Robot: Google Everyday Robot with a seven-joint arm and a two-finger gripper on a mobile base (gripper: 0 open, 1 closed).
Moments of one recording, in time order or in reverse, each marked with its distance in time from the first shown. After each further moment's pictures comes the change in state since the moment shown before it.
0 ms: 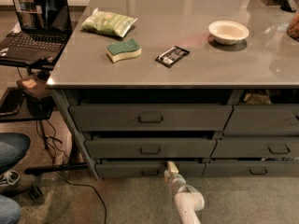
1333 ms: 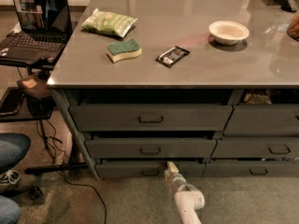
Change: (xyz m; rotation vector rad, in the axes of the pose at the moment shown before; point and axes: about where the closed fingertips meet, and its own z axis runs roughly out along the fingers) arm 0.000 -0.001 -0.004 -0.030 0.020 0.005
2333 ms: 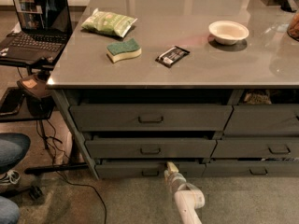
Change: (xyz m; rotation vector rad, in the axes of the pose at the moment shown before) arm -0.003 -0.003 -0.003 -0.008 0.003 0.002
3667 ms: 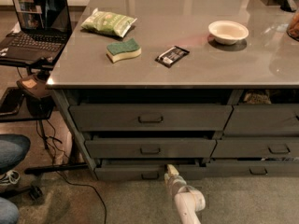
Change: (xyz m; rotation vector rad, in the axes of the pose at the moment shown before) arm 0.006 0.012 -0.011 -0.027 0.019 0.014
